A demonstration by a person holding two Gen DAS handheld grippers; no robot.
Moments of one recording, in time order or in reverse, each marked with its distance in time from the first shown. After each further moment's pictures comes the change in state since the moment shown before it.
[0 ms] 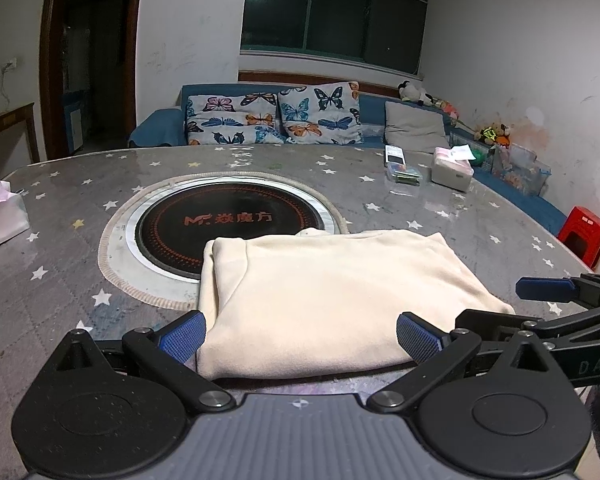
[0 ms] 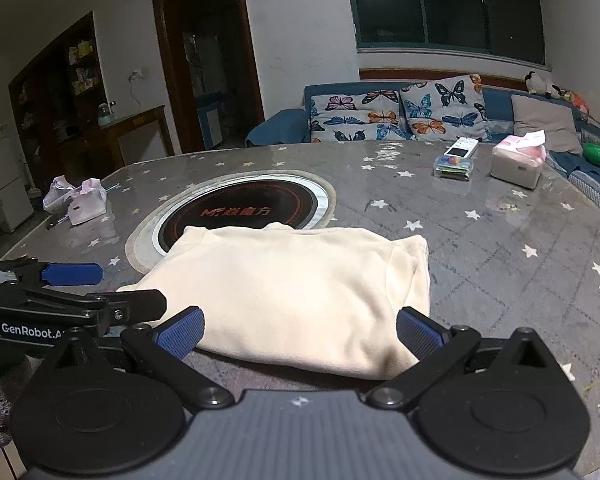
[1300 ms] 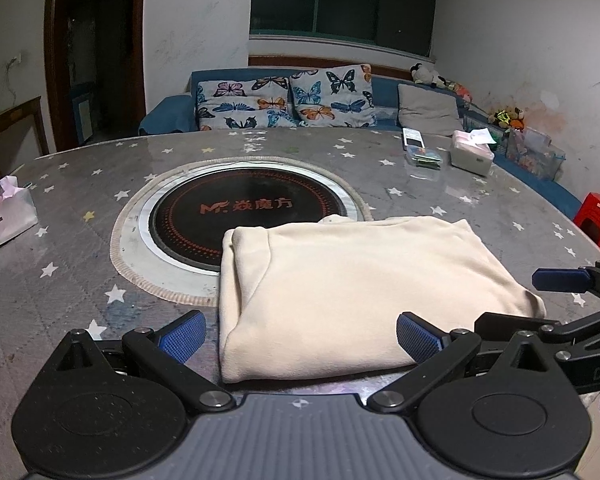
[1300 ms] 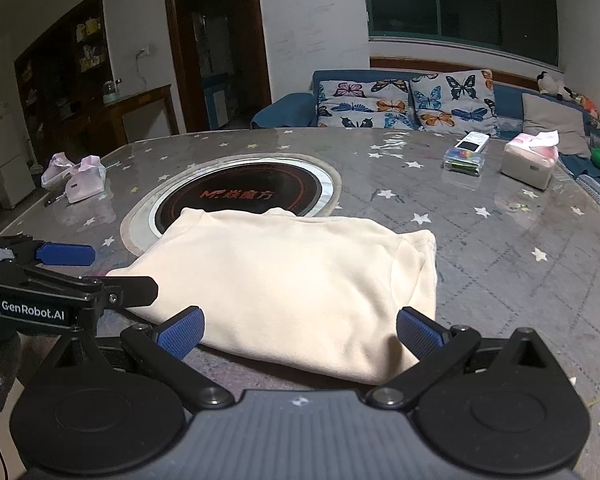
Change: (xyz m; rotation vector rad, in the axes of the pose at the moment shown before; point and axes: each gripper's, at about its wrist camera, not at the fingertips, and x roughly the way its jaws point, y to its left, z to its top) left arm 0.016 0.012 0.006 0.009 0.057 0.045; right arm 0.019 0.001 0.004 -0.052 0.050 0.010
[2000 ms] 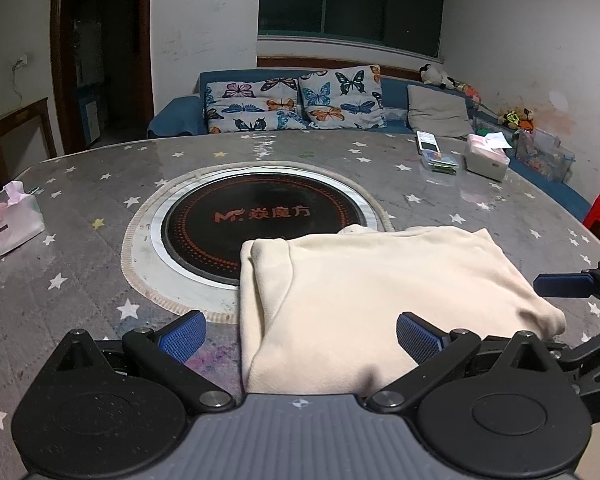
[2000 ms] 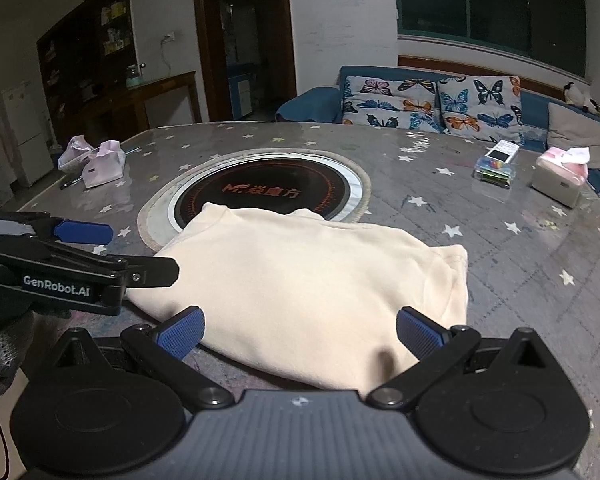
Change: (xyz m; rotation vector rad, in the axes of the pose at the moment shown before) left arm 0.011 0.013 0.011 -0.002 -0.002 0.028; right arm 0.014 0.012 0.011 -0.070 0.024 0.055
